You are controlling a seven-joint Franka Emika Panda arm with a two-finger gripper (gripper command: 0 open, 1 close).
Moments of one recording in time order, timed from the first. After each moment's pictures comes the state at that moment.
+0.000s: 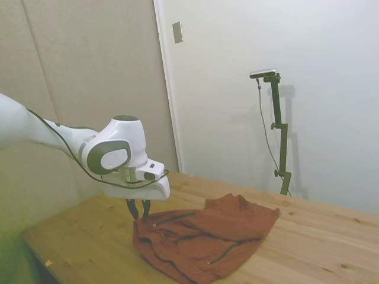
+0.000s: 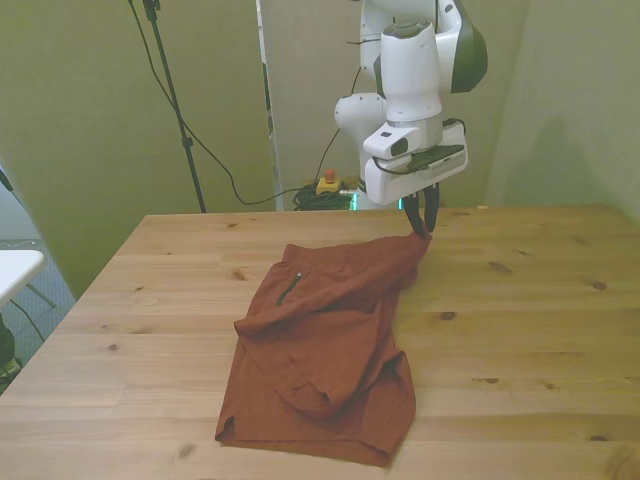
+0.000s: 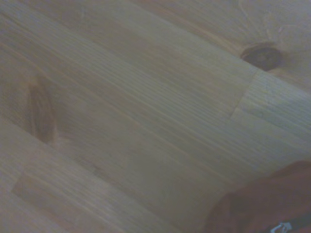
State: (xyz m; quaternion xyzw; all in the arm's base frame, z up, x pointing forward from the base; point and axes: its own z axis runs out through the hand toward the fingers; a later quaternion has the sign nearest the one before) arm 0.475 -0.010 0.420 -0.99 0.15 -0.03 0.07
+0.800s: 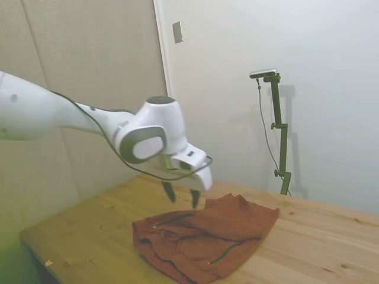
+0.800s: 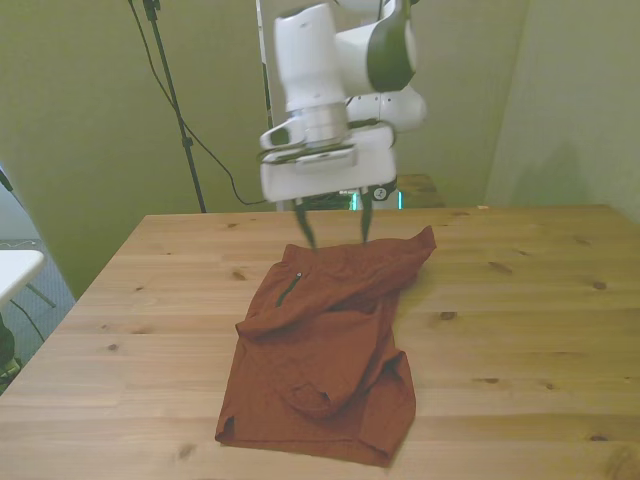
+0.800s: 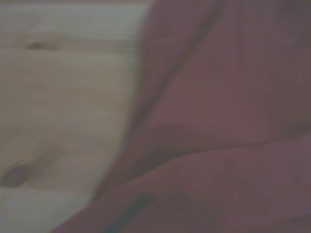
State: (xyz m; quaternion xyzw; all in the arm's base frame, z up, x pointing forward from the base) arm 0.548 -0.203 0.441 -0.90 0.41 -0.11 0.10
